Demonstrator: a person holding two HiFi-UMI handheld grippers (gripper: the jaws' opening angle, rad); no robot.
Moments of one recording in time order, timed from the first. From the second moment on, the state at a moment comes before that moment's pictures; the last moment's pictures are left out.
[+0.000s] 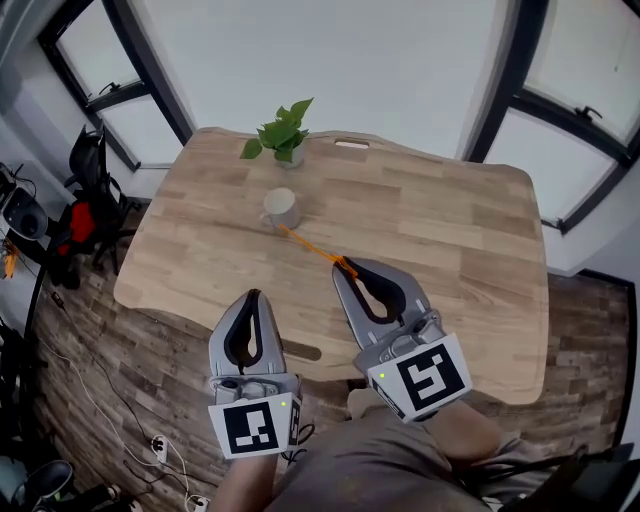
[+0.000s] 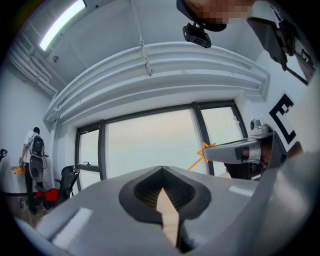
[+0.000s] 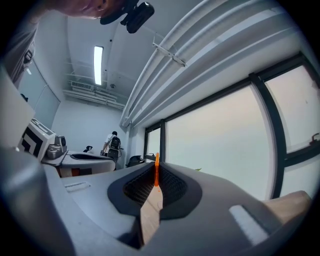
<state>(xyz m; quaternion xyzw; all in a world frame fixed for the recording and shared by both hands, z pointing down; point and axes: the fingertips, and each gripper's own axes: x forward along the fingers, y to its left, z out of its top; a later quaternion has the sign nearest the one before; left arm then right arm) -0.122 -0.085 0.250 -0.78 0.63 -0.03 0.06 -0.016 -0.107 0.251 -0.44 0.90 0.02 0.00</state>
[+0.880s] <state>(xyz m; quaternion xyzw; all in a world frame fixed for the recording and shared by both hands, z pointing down) -0.130 -0.184 0.253 -0.78 0.62 -0.05 0.05 -0.028 -0.212 0.263 -0.44 0.90 0.00 -0.03</state>
